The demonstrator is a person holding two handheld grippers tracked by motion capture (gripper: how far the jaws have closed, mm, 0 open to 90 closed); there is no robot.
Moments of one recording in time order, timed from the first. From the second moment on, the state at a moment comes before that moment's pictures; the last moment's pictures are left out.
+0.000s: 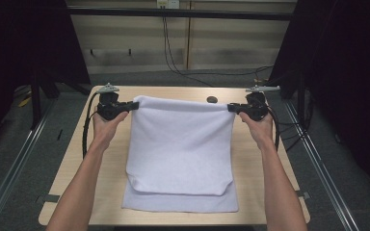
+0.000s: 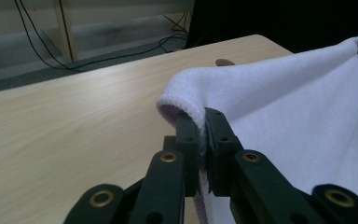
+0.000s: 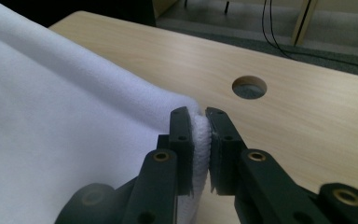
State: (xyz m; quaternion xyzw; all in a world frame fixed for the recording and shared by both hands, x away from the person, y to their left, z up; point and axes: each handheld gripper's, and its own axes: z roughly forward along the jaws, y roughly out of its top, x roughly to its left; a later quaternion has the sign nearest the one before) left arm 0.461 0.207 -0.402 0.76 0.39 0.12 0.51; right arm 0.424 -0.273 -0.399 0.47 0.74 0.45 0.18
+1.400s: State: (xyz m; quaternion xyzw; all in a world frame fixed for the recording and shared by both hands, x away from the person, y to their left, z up) left arm 0.277 0.245 -0.461 0.81 0.29 0.10 0.50; right arm 0.238 -0.259 -0.460 0.37 0.82 0.42 0.10
